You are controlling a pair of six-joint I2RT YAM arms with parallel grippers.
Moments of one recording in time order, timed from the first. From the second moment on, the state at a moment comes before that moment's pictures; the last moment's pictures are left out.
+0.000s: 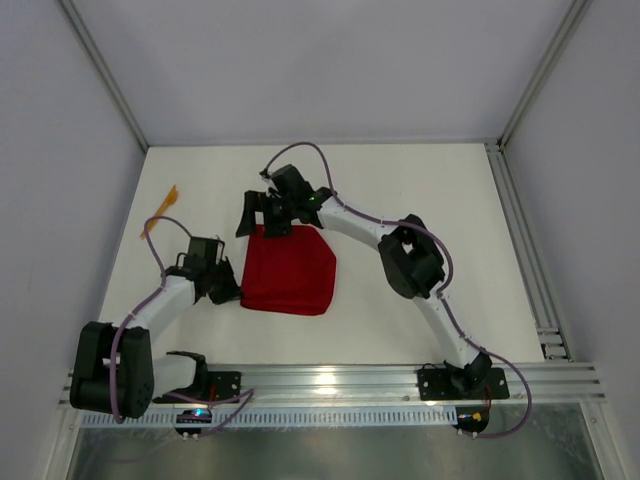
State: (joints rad) left arm -0.15 1.22 0.53 -0.40 0.16 -0.54; right arm 0.79 2.36 1.98 -0.30 -0.44 0.69
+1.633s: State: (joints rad) left arm -0.48 0.95 0.59 -0.55 0.32 0.61; right arm 0.72 1.46 0.53 0.21 -0.31 0.63
